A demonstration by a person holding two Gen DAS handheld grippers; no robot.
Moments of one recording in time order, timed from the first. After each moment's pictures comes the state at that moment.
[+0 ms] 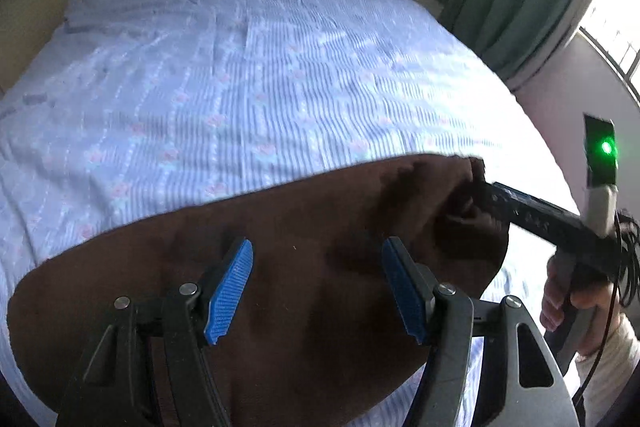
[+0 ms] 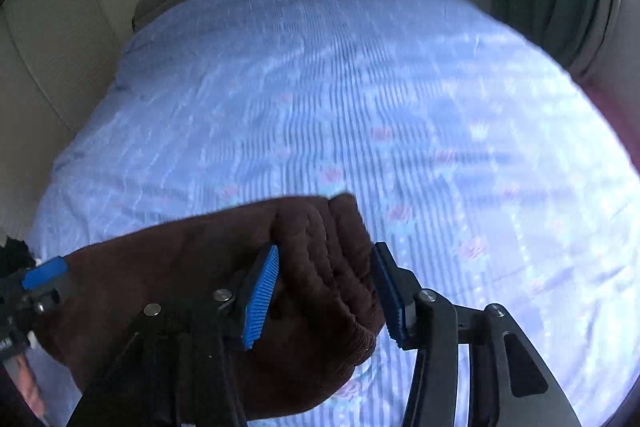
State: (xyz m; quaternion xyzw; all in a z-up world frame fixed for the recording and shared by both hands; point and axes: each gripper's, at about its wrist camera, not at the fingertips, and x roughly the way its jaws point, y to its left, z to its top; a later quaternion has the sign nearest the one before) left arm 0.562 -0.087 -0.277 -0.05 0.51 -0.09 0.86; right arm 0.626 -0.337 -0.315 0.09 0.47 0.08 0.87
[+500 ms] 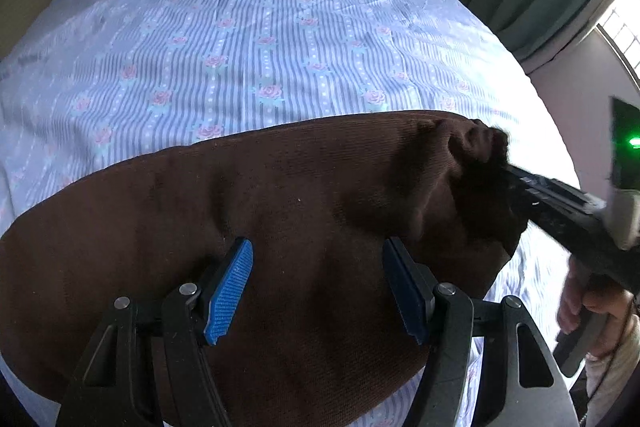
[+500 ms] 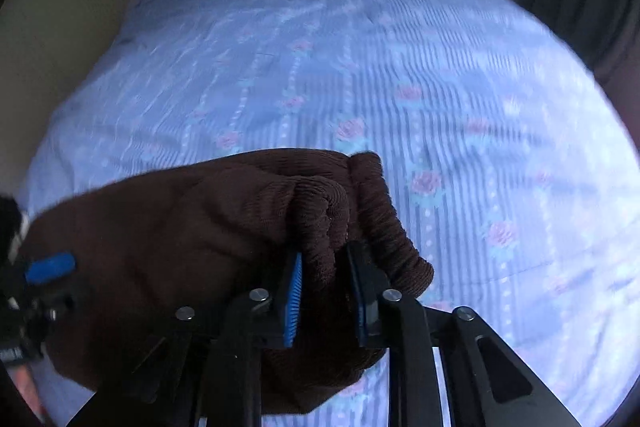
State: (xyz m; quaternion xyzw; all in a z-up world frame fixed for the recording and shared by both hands) left arm 0.559 -0.086 -0.309 -0.07 0.56 -0.08 0.82; right arm 0.617 -0.307 -0.319 0.00 0.49 0.10 0.86
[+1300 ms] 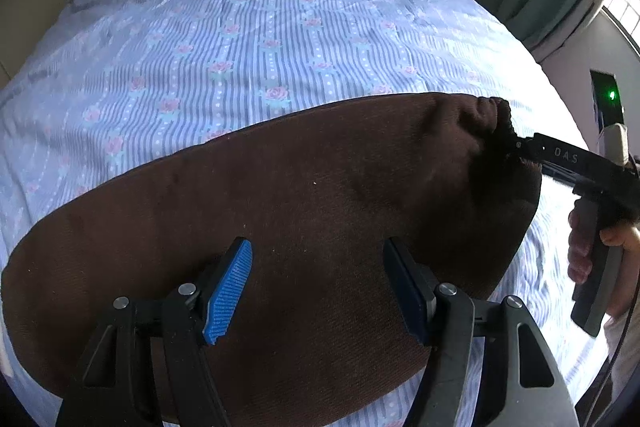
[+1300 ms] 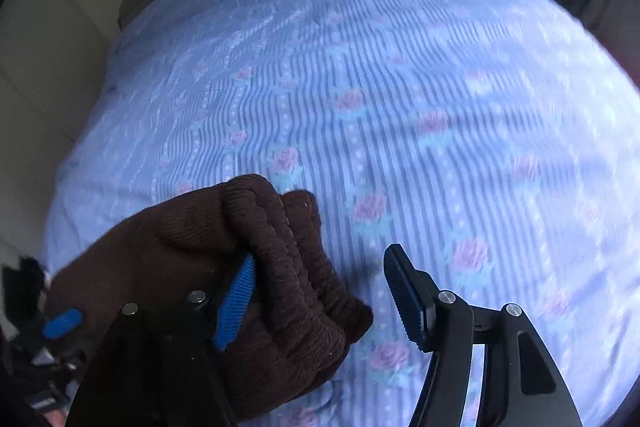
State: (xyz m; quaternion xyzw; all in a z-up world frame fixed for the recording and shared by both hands) left arm 0.556 -0.093 -0.314 -0.03 0.55 -0.06 0.83; right arm 0.656 -0.372 -0.354 0.15 0.52 0.09 0.83
